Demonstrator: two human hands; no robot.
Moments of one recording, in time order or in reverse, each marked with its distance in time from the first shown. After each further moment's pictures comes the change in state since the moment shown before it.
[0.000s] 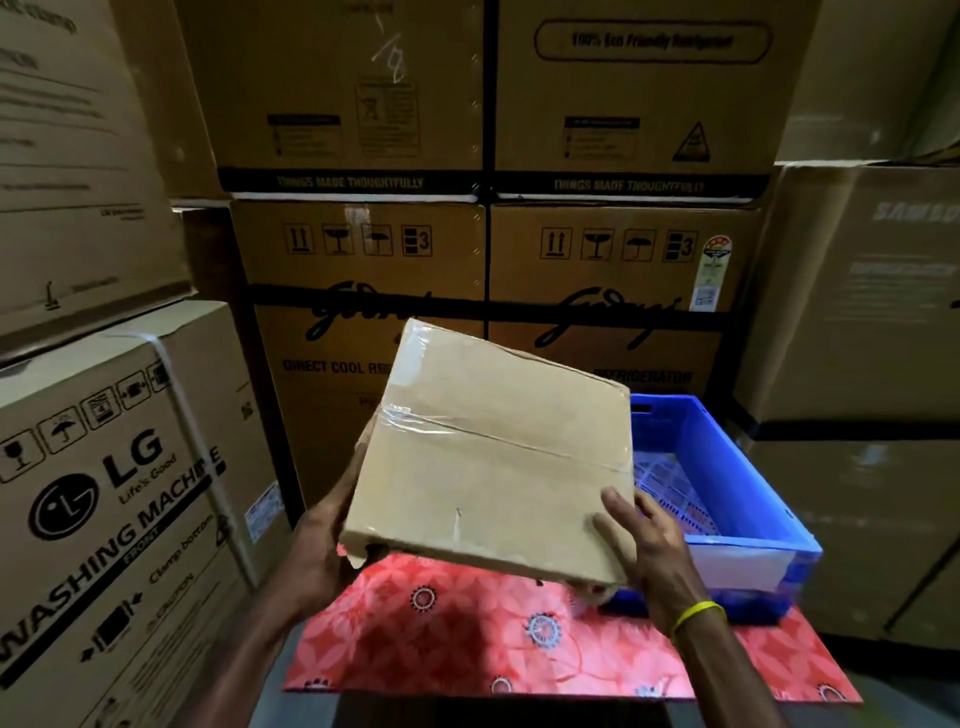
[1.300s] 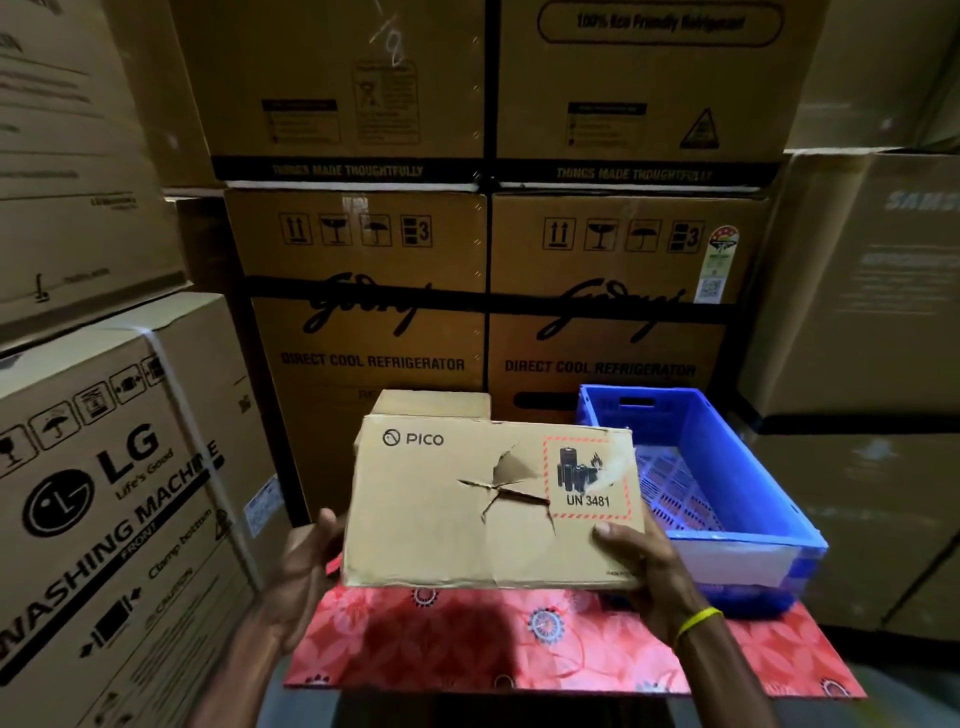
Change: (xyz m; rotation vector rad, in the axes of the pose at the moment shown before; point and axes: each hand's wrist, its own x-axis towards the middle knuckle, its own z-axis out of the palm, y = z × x) left_hand -0.004 -0.042 0.005 -0.702 0.067 -0.355; right_hand 0.000 0.011 -0.001 -0.002 -0.158 0.089
